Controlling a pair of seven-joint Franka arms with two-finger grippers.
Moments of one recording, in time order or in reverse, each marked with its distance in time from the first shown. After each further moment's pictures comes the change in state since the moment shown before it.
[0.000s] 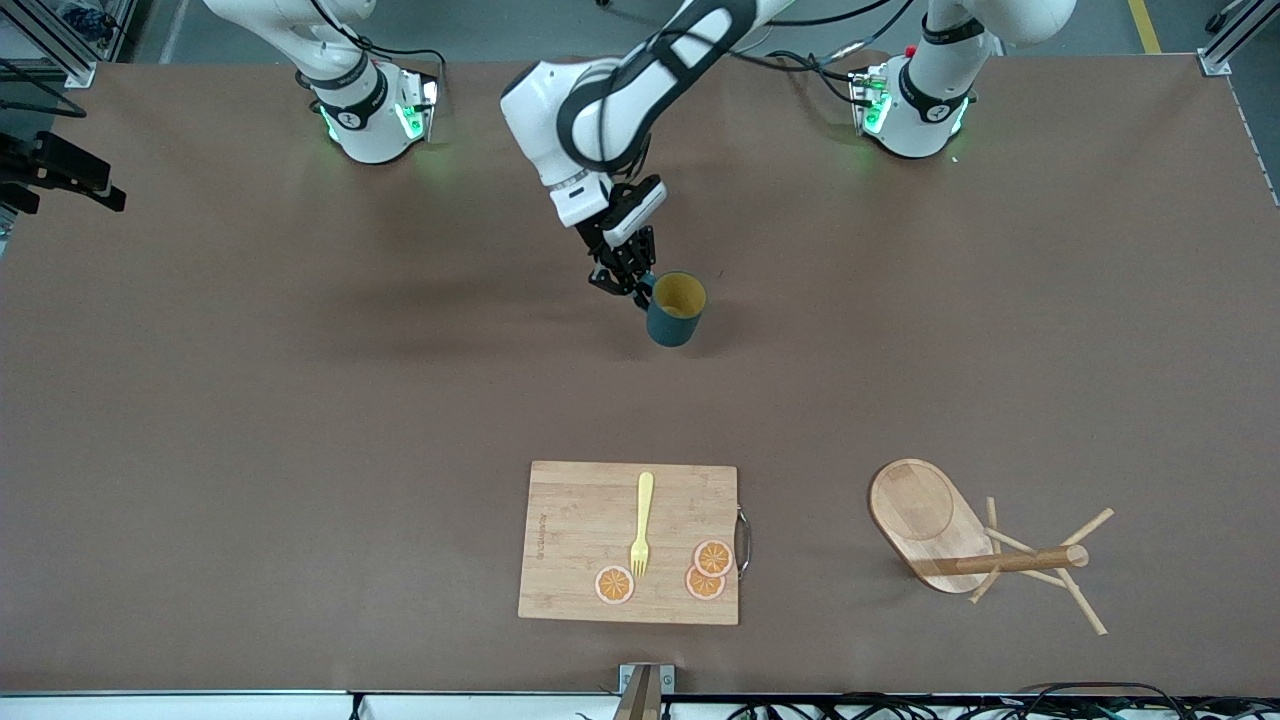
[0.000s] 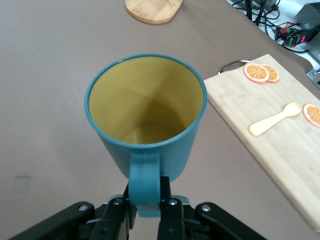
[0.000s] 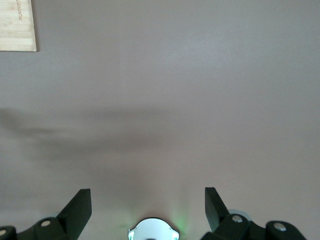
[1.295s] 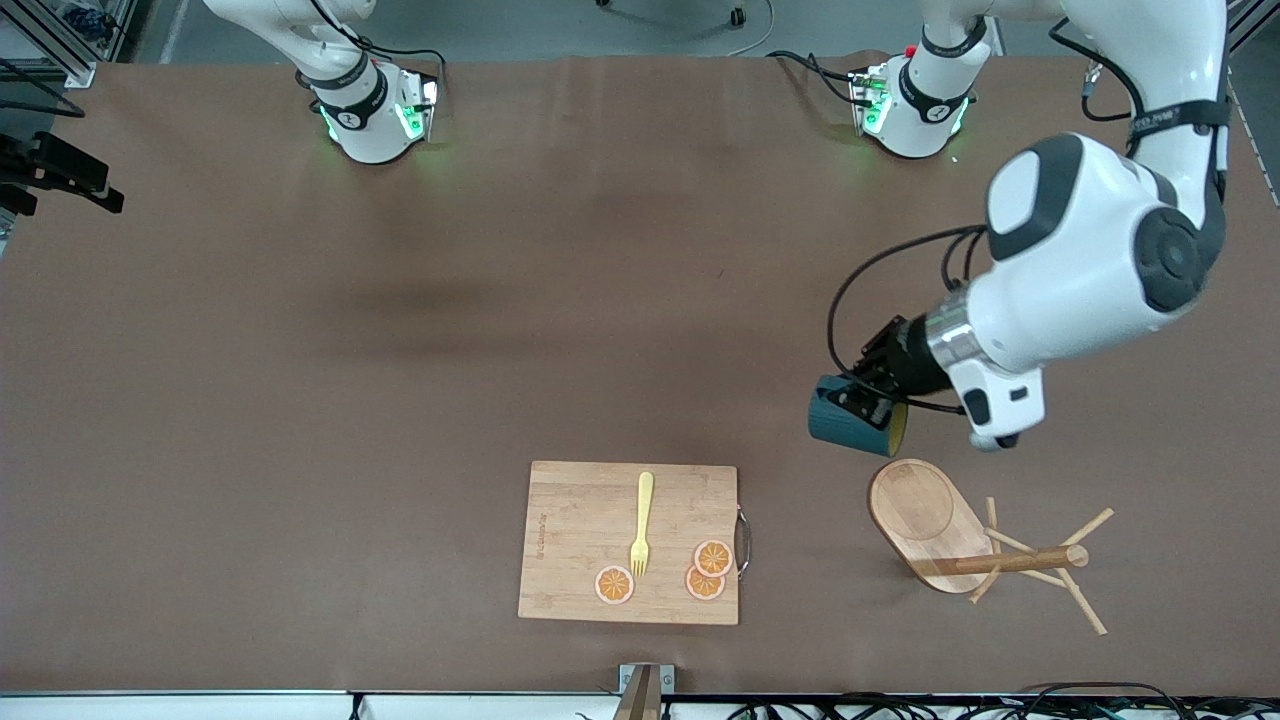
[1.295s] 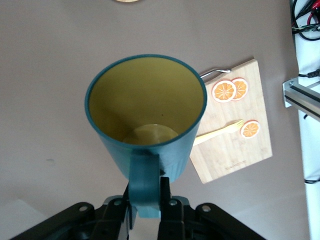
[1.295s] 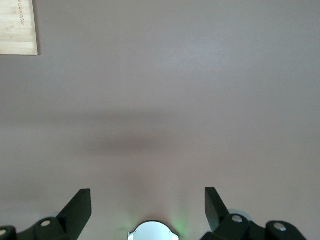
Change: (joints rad) left arm 0.820 -0.183 0.007 0.113 -1.109 0.043 1.132; right arm 0.000 -0.002 0.001 0.001 0.000 0.012 0.000
